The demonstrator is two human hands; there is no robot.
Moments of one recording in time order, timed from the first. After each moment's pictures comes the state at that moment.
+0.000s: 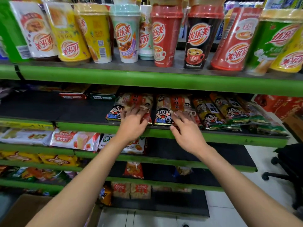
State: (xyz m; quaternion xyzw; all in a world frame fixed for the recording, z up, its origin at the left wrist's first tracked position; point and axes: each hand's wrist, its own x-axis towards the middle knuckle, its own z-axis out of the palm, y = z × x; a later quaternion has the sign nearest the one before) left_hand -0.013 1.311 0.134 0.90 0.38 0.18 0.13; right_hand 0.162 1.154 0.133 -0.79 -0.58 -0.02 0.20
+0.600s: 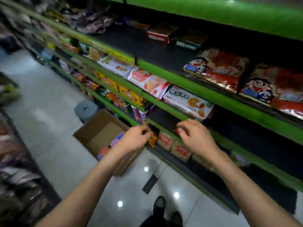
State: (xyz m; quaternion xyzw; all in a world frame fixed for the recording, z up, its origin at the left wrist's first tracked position) left_hand -0.216 1.191 0.047 0.69 0.64 0.09 0.34; right_hand 0.020 1.177 0.052 -0.61 -0.75 0.20 0.17
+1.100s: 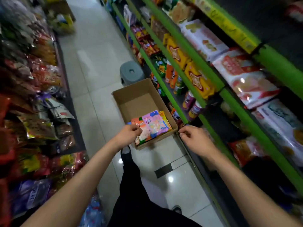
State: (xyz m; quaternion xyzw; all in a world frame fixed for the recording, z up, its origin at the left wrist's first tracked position) left_hand -0.459 1.152 -0.071 0.37 0.78 0.19 0.47; right_hand -0.205 1.248 -0.048 -0.50 -0.79 0.36 0.02
